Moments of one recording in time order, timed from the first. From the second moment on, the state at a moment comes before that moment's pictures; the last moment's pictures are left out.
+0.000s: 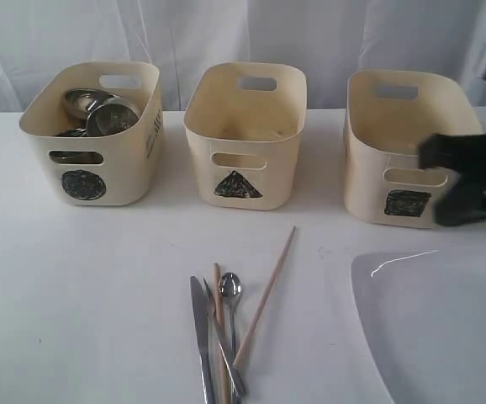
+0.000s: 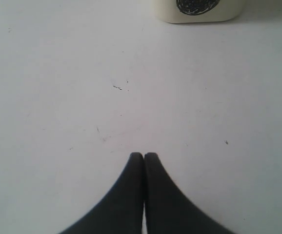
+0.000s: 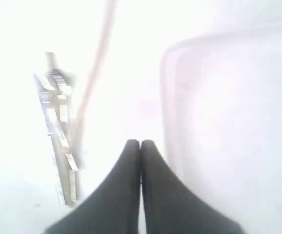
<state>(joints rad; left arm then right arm) 0.07 0.00 0.02 -0.21 0.51 0.26 -0.02 1.20 -0.98 0.36 1.00 -0.01</state>
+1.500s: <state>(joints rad) 0.07 0.00 0.02 -0.21 0.51 0.26 0.57 1.83 -1.14 0.24 0.73 0.27</state>
